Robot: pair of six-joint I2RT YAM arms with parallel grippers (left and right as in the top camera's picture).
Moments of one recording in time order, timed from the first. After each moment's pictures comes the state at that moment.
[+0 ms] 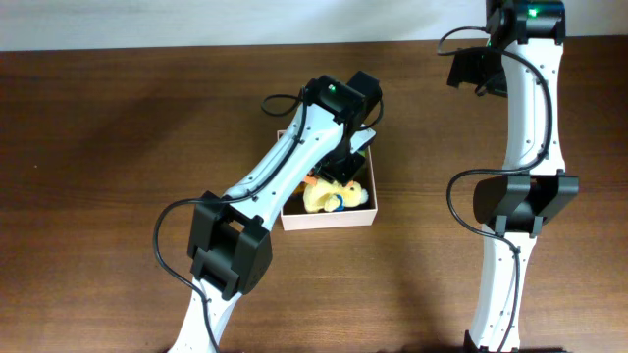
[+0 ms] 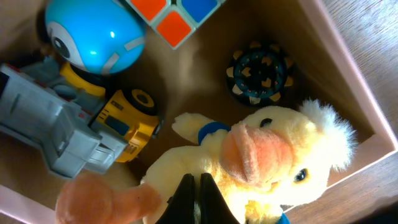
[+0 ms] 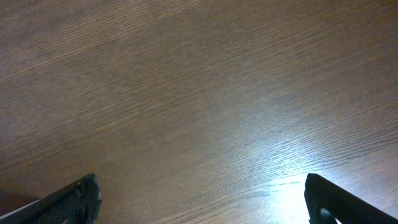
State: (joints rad) left arm -0.64 2.28 2.21 -1.51 0.03 0.06; right arm -0.06 2.49 2.81 -1.64 0.16 0.28
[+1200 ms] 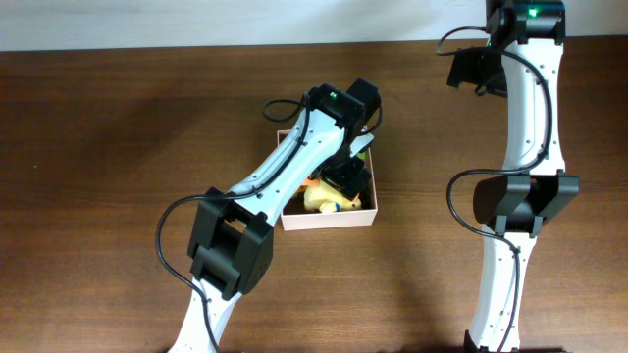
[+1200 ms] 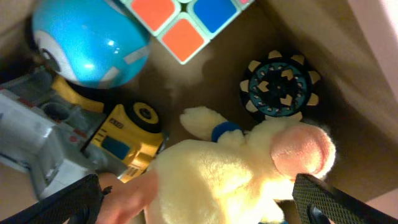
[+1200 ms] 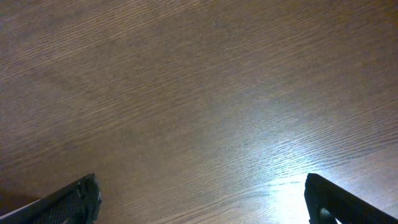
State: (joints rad) left arm -0.64 2.28 2.13 -1.41 0.00 0.05; right arm -0.06 2.49 2.81 -1.64 0.16 0.28
